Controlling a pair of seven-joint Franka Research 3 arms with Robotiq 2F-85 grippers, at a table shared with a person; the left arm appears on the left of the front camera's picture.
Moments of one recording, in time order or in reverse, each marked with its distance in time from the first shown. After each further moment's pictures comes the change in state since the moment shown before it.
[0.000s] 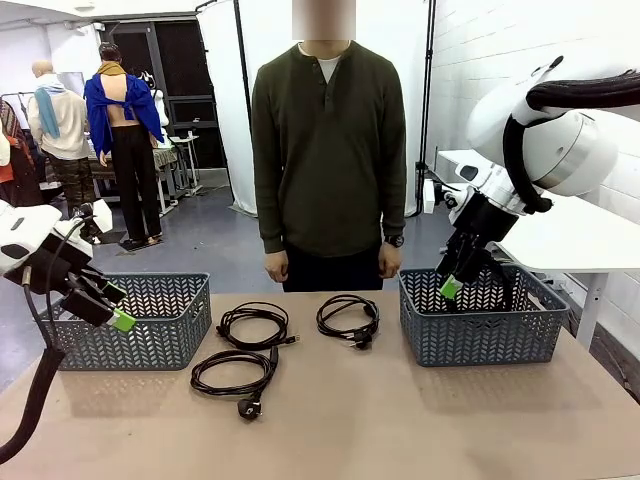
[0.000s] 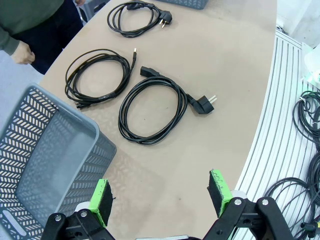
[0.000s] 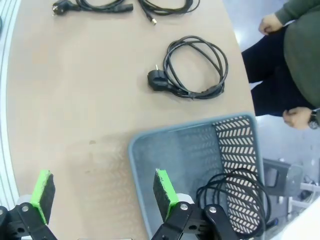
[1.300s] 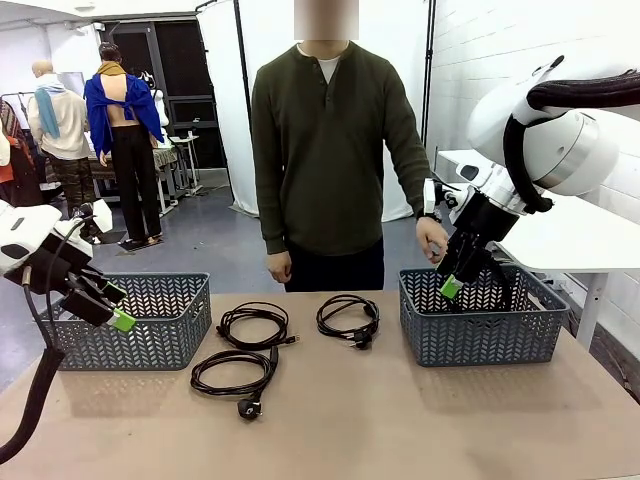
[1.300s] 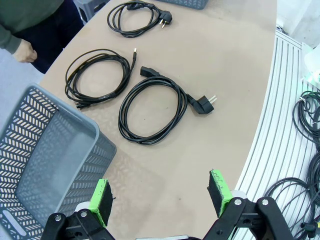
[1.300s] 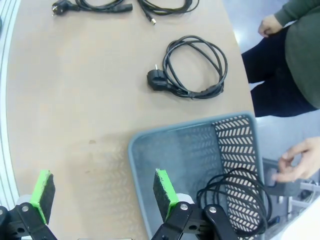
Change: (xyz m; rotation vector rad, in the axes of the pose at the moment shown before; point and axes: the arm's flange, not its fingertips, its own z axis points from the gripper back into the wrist) left arm 0.000 0.000 0.000 0.000 0.000 0.000; right arm 0.000 0.000 0.000 -0.001 0.000 -0.001
